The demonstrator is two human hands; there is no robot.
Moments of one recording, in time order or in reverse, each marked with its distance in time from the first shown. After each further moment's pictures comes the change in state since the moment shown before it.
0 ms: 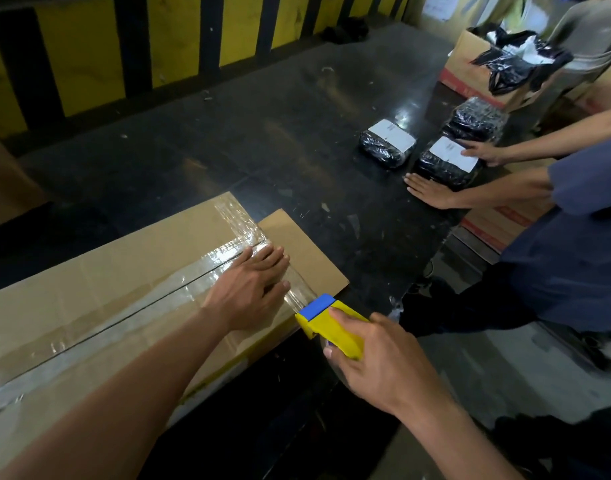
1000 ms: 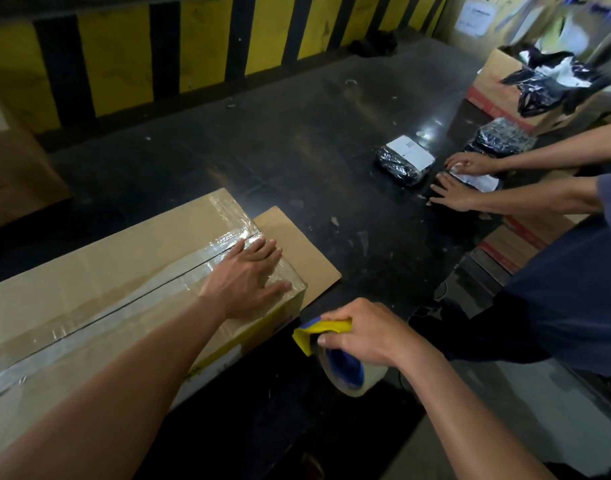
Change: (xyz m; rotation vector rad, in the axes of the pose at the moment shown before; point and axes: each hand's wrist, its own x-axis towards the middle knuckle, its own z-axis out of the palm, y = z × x) left_hand 0.029 -0.012 -0.014 0.168 -0.047 -0.117; right_hand 0.088 0.024 -0.022 0.155 -0.384 0.051
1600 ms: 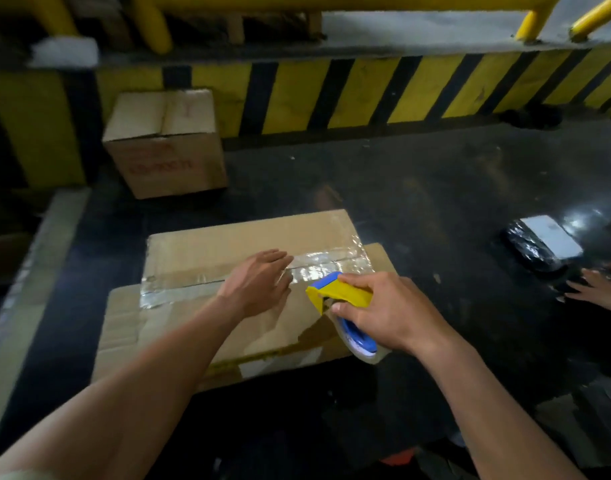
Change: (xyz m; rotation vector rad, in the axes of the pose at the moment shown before) left_hand -0.117 -0.051 -0.043 -0.171 0.282 -0.485; right_hand 0.012 -0.123 -0.016 -0.209 0.136 -0.504
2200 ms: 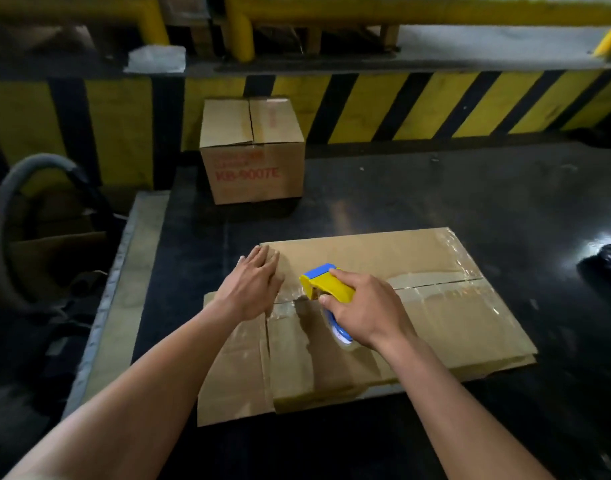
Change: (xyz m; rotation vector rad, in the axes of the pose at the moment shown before) left_hand -0.079 -0.207 -0.066 0.017 -0.101 -0.272; right_hand 0.088 -0.182 0.148 0.061 0.130 -0.031
